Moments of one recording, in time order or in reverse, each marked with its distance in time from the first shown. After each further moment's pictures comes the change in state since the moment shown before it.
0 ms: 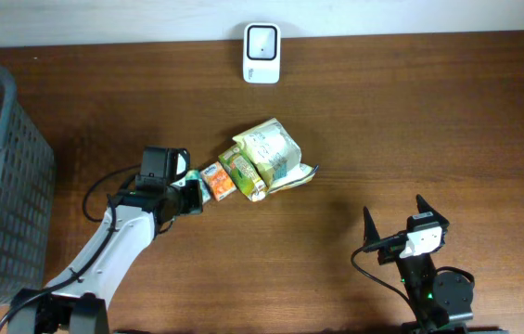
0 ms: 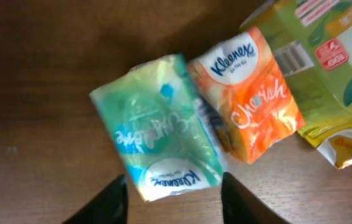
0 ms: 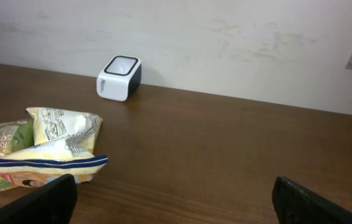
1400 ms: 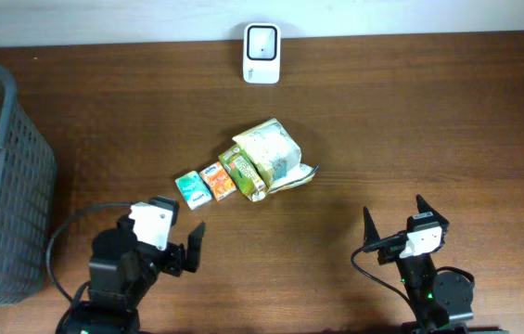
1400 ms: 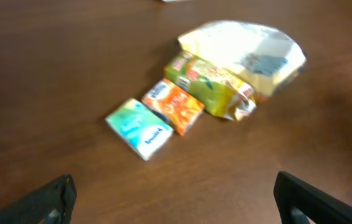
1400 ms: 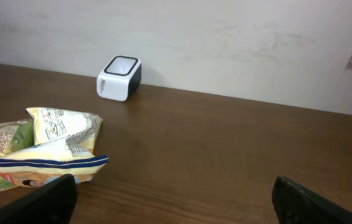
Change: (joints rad) left arm 0.000 -0.938 -0.299 -0.133 0.090 0.283; right arm 0.000 0.000 0.000 0.000 0.000 0.000
